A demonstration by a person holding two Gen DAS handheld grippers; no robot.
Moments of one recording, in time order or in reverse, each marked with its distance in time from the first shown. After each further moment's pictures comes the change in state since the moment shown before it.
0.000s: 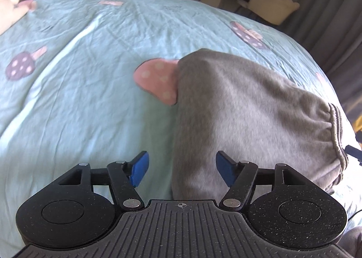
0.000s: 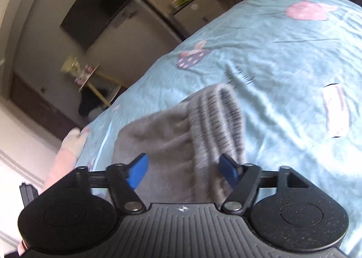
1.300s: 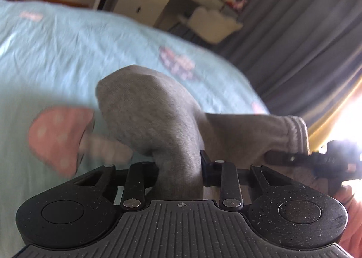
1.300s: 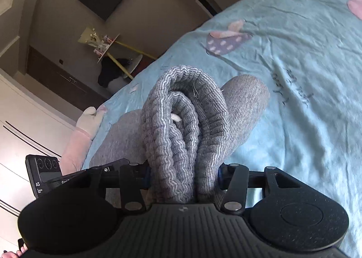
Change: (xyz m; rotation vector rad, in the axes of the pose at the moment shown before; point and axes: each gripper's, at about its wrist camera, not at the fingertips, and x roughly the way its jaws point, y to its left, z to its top) left arm 0.040 -0.043 0.079 -0.029 -0.095 -0.403; right arm 0.090 0.045 0.078 -0.123 0.178 0.143
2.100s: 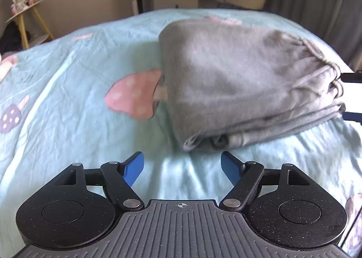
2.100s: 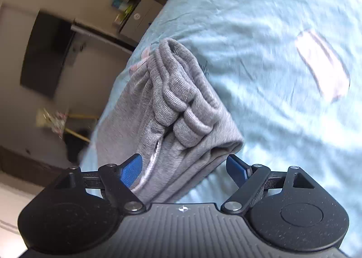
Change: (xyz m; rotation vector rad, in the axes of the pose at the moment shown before) left arm -0.017 -0.013 -0.096 0.319 0.041 0.482; right arm -0.023 -0.068 -0.091 0.550 -0.250 -0.106
